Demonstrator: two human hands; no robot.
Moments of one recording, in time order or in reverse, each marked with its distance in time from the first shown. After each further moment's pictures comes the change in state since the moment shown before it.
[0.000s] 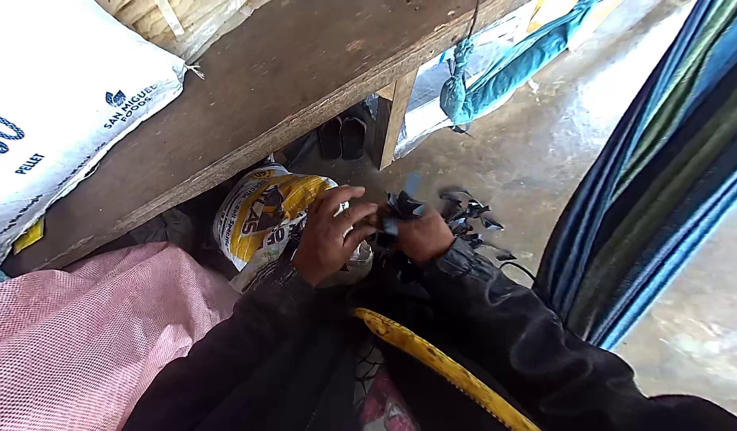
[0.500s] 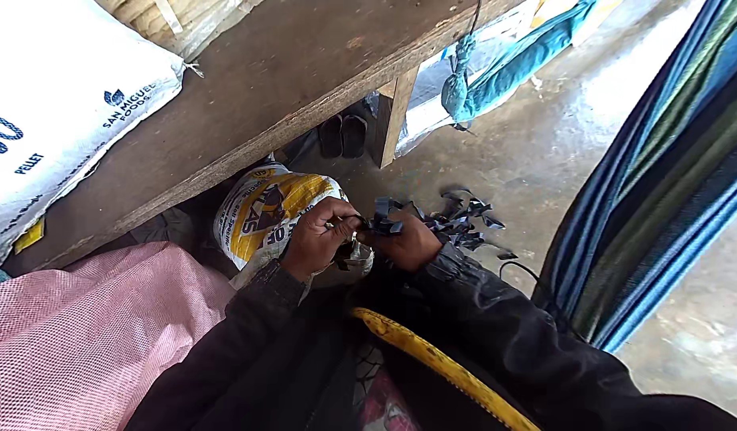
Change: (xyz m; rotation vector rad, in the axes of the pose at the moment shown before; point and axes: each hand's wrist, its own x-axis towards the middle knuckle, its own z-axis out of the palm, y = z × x) left_hand -0.008 -0.010 -0.008 -0.585 -0.010 -0.203; right_hand 0.002 0.007 0.000 -0.384 -0.227 -0.004
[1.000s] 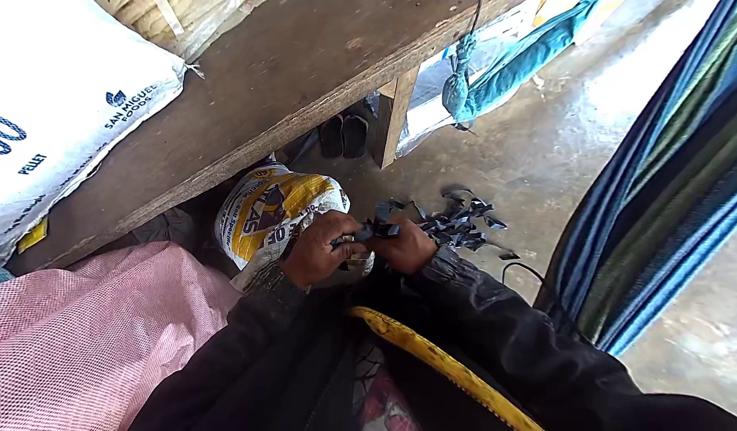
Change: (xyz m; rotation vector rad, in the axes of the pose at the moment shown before) left_hand -0.016 -0.005 -0.004 0.263 -0.141 0.066; right_hand -0.003 -0.002 0.003 -0.011 -0.046 0.041
